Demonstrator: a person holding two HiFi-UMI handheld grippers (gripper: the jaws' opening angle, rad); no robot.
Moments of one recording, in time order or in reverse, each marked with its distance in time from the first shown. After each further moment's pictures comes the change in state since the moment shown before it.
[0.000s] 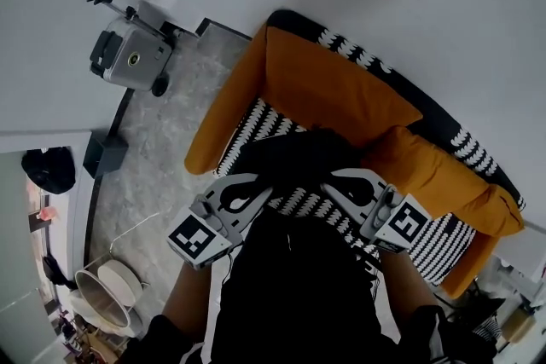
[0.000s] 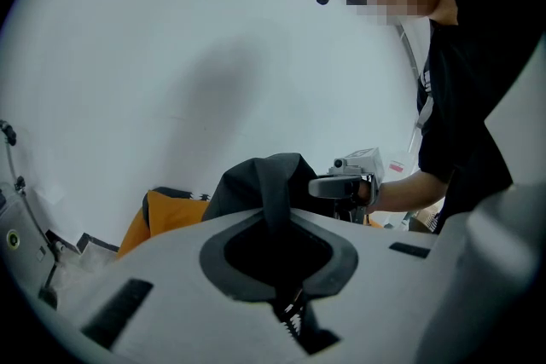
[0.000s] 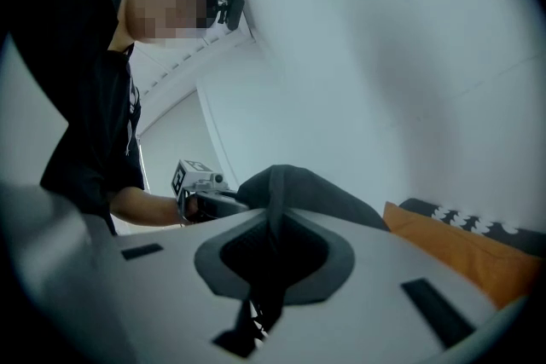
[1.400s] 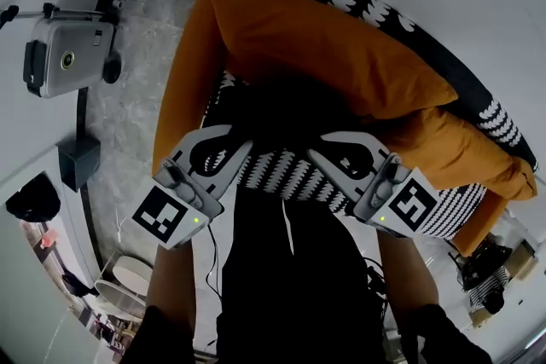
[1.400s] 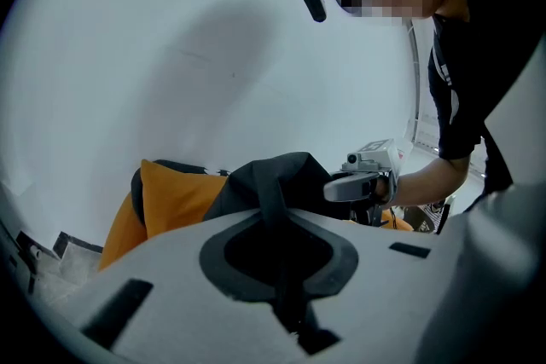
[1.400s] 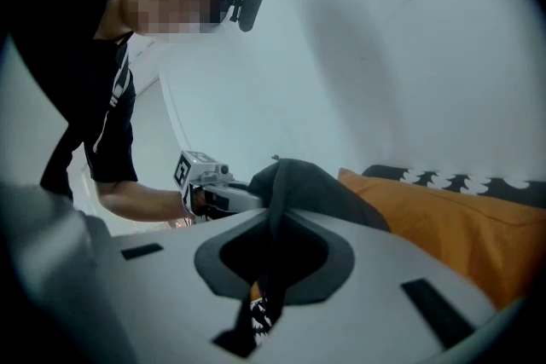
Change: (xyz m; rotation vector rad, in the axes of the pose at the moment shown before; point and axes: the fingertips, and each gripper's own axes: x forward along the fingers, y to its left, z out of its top) left arm 0.126 0.114 -0.070 0.012 0.120 -0.098; right arm 0.022 -0.132 -0.088 0.097 0.036 -0.161
